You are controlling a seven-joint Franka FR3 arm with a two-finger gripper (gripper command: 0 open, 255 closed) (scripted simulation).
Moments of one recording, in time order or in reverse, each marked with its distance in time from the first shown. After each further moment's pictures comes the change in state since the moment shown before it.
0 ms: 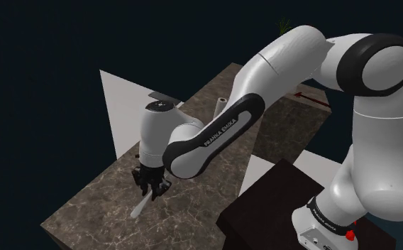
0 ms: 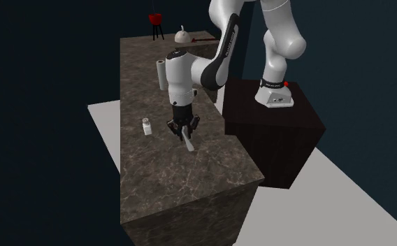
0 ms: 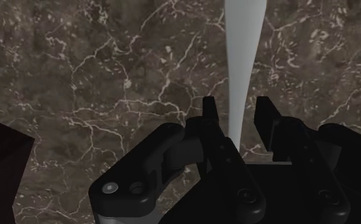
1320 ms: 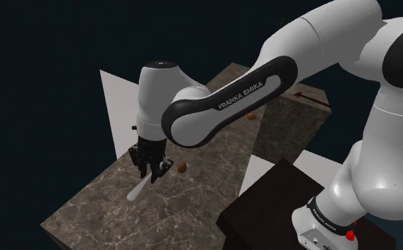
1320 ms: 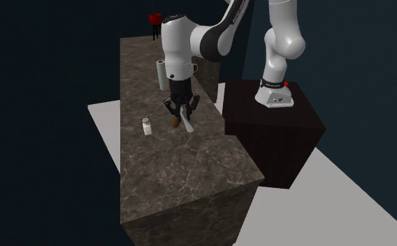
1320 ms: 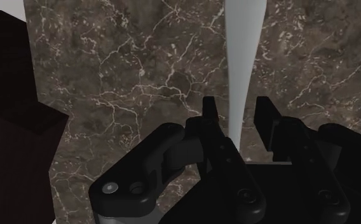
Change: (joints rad) arm -0.050 -0.184 0.063 0.035 0.091 -0.209 -0.036
